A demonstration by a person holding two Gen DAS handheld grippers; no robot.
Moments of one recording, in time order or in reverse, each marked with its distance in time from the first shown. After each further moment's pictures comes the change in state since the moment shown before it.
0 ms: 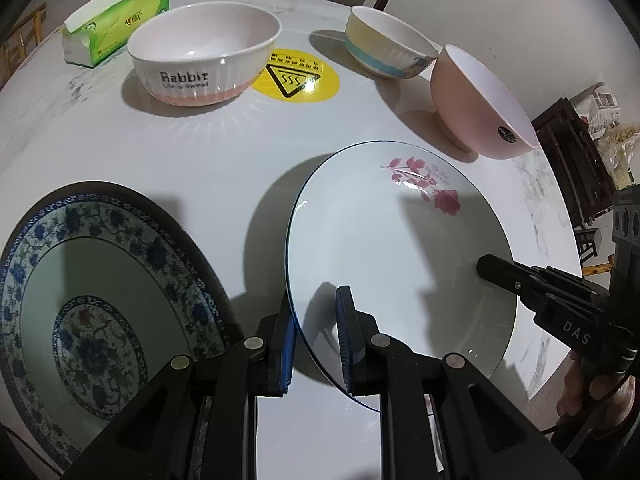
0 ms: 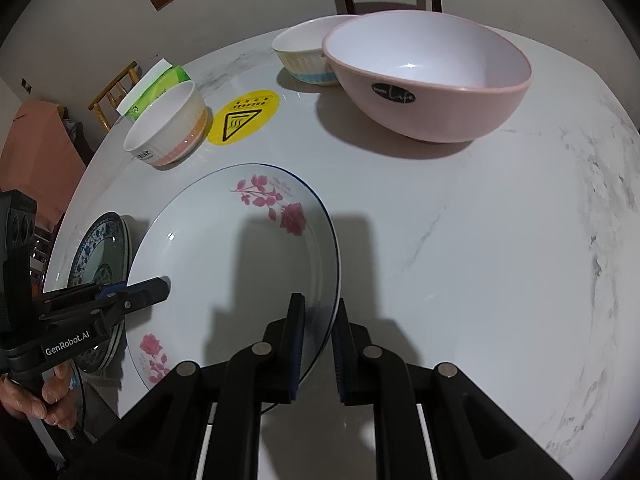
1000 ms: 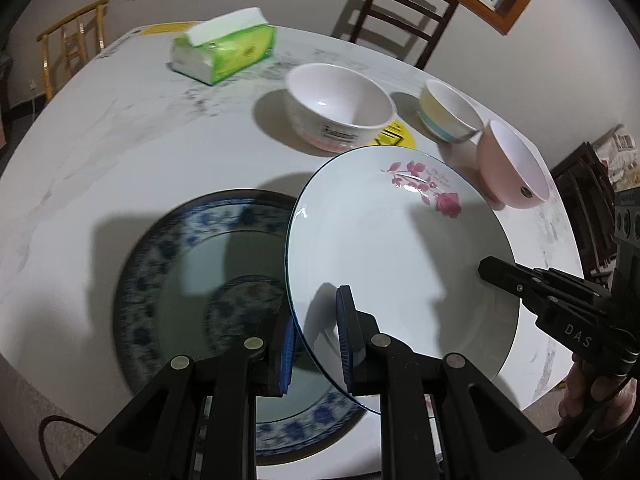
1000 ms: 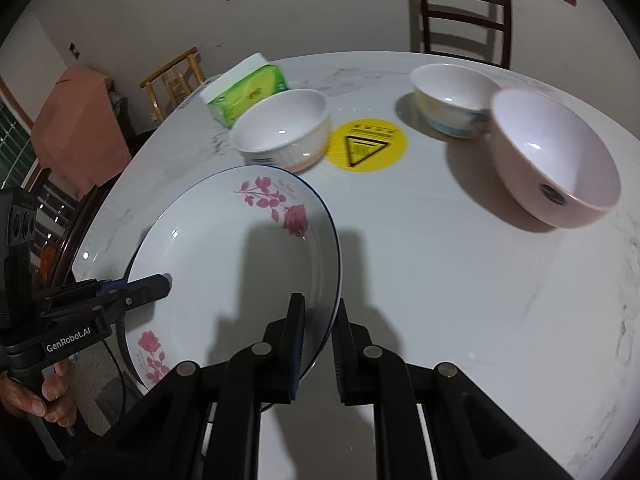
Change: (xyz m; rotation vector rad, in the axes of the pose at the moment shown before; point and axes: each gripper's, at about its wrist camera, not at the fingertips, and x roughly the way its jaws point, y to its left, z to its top) left arm -0.078 0.066 -0.024 -0.110 -0.130 0.092; right arm -0.009 0.107 0.017 -0.171 -0.038 0.093
